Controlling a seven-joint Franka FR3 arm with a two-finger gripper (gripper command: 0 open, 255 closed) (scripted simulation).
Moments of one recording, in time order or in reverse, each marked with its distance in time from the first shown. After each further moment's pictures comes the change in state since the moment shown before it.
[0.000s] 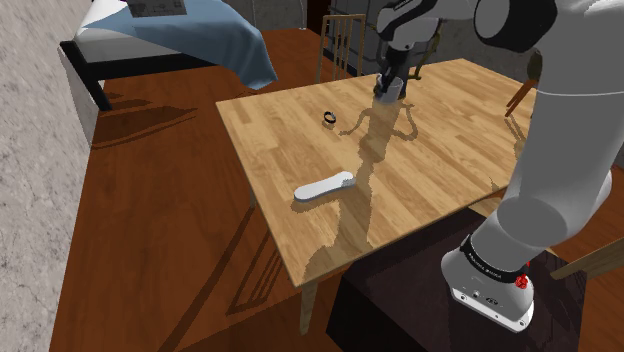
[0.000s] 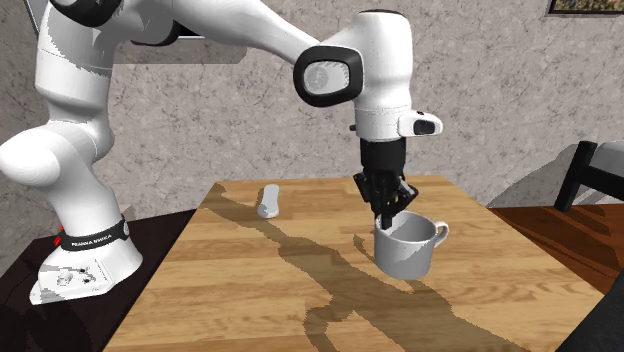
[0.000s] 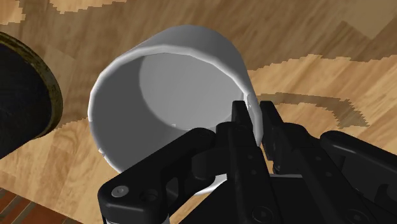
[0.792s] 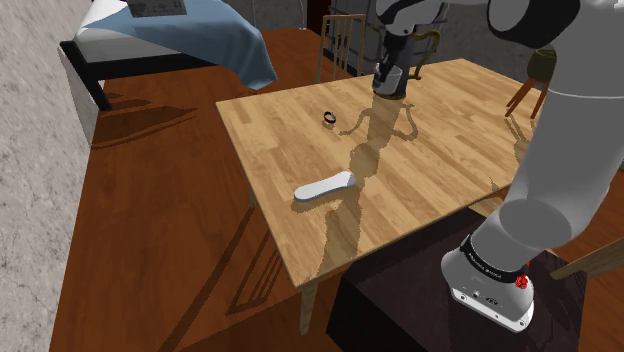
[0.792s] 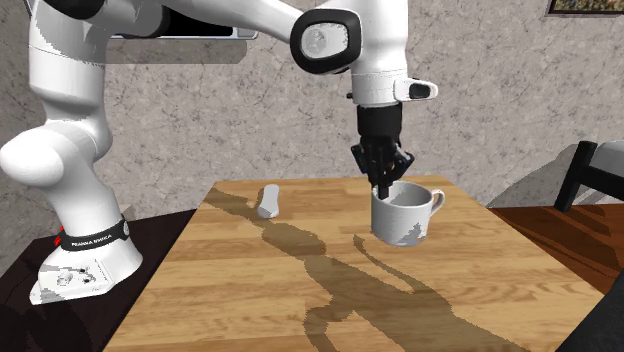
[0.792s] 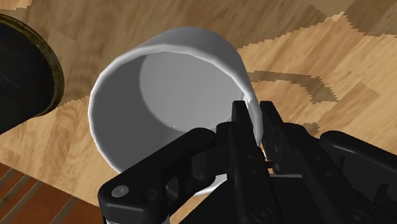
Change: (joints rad) arm 0.046 -0.073 -0.005 0.029 -0.048 -0.092 0.068
